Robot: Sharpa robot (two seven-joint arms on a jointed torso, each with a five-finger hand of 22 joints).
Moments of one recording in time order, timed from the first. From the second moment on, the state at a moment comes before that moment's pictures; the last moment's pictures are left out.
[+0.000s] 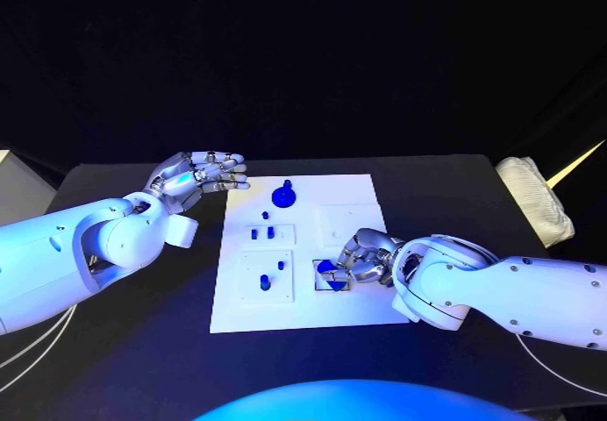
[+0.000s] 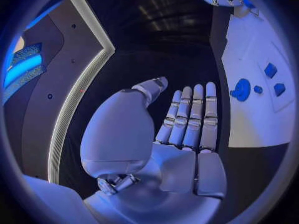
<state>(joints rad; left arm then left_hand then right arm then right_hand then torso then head) 1.18 -0.92 -0.05 1.47 -0.02 -0.09 0.40 1.34 -0.20 0.51 0.07 0.20 0.87 0.22 0.22 0.26 1.02 0.17 0.17 0.07 0.88 0.14 0.39 0.35 0.17 0.87 0.25 0.27 0.33 1.15 -0.88 -0.19 1.83 -1.08 -0.39 -0.51 1.21 -0.07 0.04 0.29 0.28 1.03 0.10 0.37 0.34 1.47 0.00 1.42 1.31 1.47 -0.06 1.53 1.31 0.05 1.46 0.05 1.35 1.31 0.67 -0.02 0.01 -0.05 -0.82</state>
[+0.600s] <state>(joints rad) 1.18 -0.92 -0.05 1.47 -0.02 -0.09 0.40 1.34 -0.20 0.51 0.07 0.20 0.87 0.22 0.22 0.26 1.02 0.18 0.17 0.07 0.88 0.14 0.39 0.35 0.17 0.87 0.25 0.26 0.33 1.14 -0.86 -0.19 1.81 -1.12 -0.42 -0.52 1.17 -0.05 0.04 0.29 0.29 1.05 0.09 0.37 0.34 1.47 0.00 1.42 1.31 1.46 -0.06 1.53 1.31 0.05 1.47 0.04 1.37 1.31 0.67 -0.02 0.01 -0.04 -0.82</state>
